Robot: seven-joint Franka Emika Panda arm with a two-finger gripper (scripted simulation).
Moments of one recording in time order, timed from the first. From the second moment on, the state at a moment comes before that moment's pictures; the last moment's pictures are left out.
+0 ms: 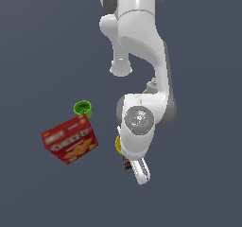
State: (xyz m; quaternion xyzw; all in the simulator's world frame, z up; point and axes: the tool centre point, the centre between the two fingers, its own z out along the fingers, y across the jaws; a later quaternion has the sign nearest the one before) arm 0.157 0.043 0.081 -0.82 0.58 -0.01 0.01
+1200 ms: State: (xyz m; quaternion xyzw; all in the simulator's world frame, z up) arm 0.081 -0.062 0.198 -0.82 0.58 -0.01 0.01
